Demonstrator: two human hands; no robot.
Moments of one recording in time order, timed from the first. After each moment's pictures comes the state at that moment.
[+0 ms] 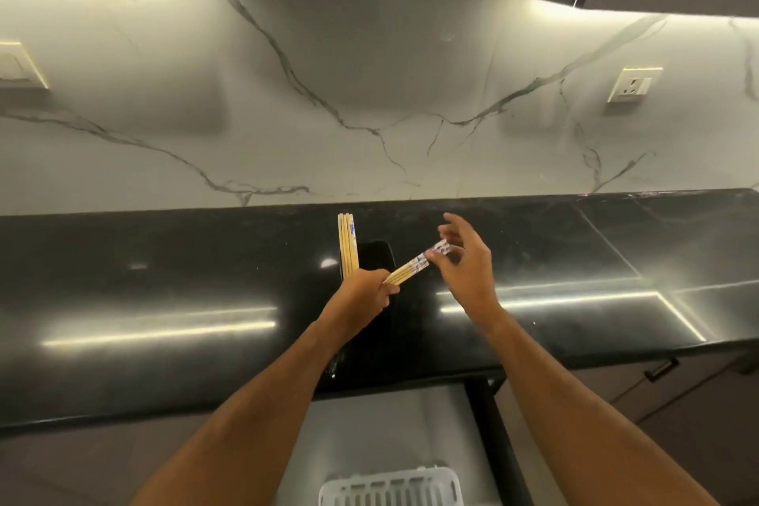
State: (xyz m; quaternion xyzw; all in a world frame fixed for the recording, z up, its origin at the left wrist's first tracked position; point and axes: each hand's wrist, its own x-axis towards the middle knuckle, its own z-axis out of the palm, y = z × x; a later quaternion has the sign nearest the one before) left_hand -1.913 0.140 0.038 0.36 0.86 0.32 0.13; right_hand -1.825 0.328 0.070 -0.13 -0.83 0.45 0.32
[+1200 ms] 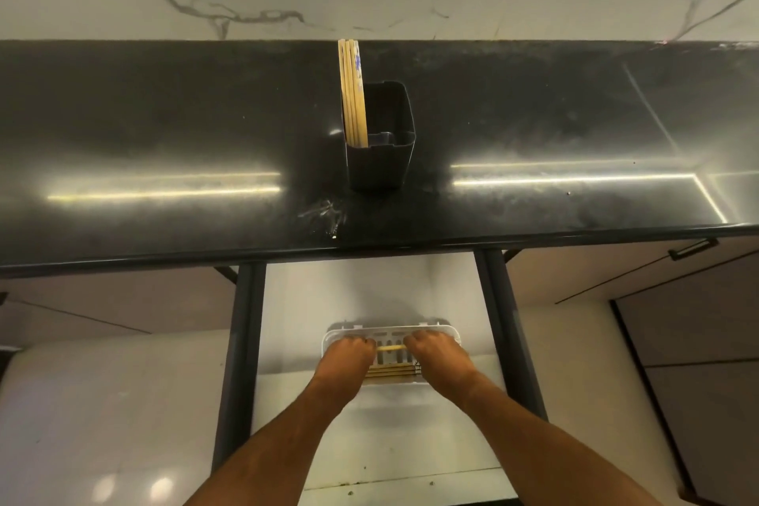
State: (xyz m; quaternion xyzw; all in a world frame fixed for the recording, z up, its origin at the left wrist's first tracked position) left_hand -1.726 0.037 -0.229 0.41 0.88 -0.04 0.25; right_hand -1.642 0.226 -0.222 0.01 -0.97 0.09 -0.20
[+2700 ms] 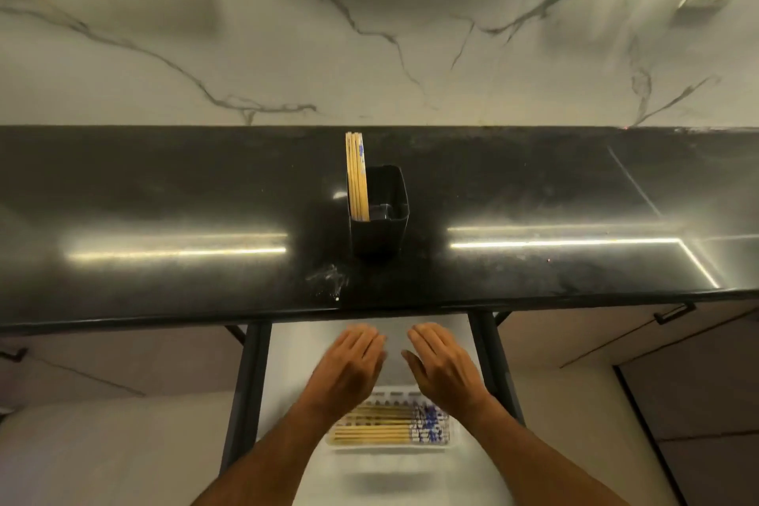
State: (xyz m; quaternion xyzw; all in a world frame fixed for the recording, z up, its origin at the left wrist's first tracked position) left_hand -1.772 0.047 -0.164 0.49 0.84 0.19 -0.12; right_hand -1.680 0.254 -0.160 0.04 -0.98 0.14 0.15
